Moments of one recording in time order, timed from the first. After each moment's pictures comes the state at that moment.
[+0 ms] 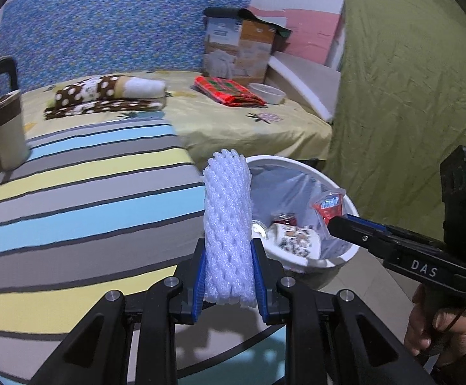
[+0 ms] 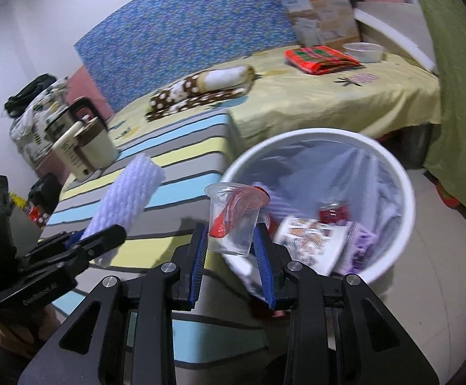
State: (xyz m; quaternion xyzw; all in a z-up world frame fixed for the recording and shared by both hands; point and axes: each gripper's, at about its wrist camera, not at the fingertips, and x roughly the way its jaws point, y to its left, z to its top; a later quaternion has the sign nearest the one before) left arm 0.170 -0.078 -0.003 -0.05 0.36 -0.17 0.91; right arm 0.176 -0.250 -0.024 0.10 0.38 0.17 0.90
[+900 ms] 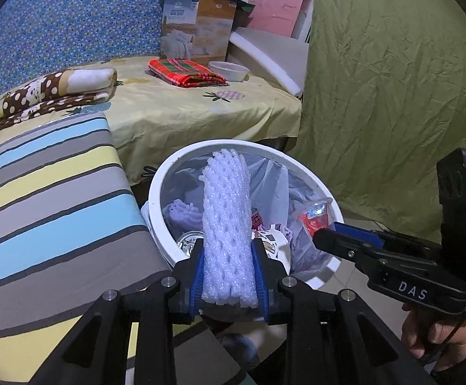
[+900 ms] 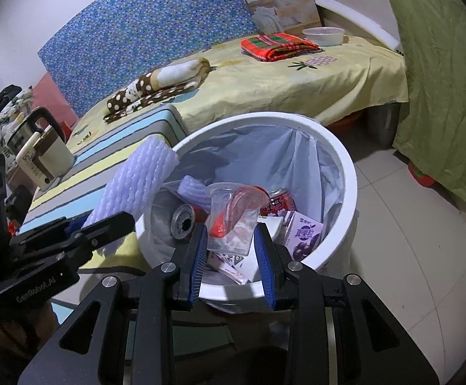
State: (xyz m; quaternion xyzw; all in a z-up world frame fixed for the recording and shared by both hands) left arm 0.228 -0.150 -0.028 -0.03 0.40 -0.24 0.89; right arm 0.191 -0.292 -0.043 0.10 0.41 0.11 0.90
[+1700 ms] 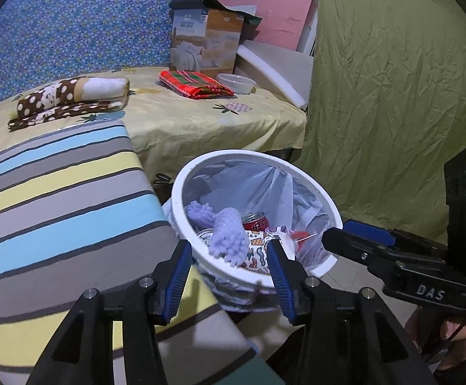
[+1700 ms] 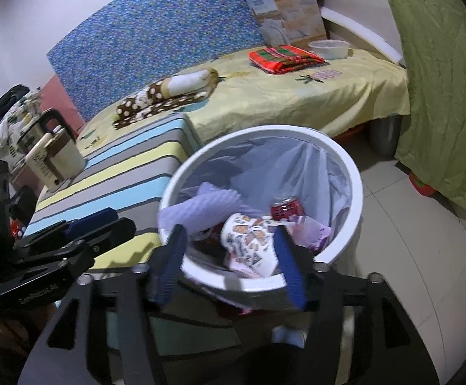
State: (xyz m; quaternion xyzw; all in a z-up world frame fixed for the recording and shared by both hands) left arm 0.197 -0.122 -0.015 -0.04 0.37 -0.23 0.90; right arm 0.172 -0.273 -0.024 0.09 0.38 0.12 0.91
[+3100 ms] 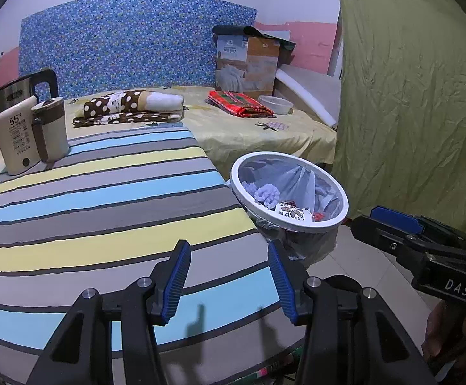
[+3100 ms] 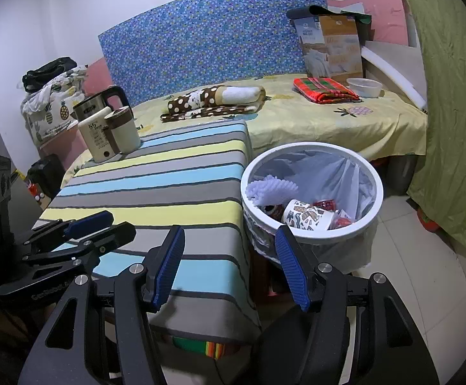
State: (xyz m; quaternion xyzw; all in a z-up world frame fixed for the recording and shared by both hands) left arm 0.067 -0.063 0.016 -0.04 0.33 -0.13 0.93; right arm 0.094 -0.217 0.000 0.03 0.33 0.16 0.93
